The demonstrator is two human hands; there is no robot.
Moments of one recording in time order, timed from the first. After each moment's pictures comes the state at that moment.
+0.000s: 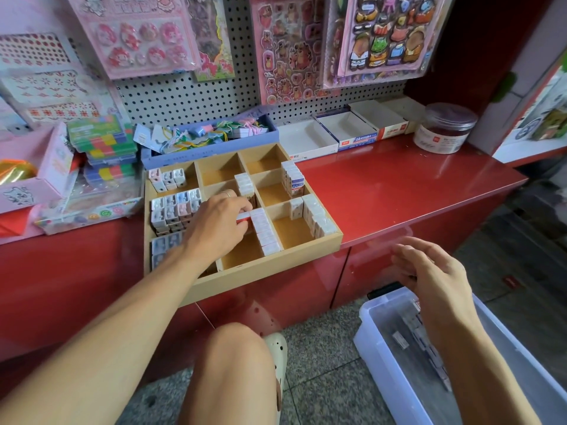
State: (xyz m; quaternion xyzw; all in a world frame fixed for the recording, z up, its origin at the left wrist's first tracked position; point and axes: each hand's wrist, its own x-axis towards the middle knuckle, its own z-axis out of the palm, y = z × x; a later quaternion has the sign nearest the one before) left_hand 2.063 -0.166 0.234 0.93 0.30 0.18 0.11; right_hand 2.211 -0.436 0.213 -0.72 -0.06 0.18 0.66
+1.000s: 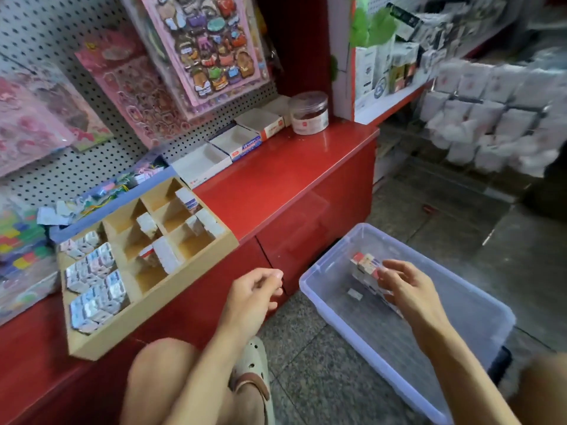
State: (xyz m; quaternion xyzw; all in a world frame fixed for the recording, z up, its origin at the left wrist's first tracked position) left_hand 2.091 -0.395 0.216 0.76 0.31 0.09 0.57; right_hand 2.206 -0.612 0.157 -0.75 0.05 0.17 0.64
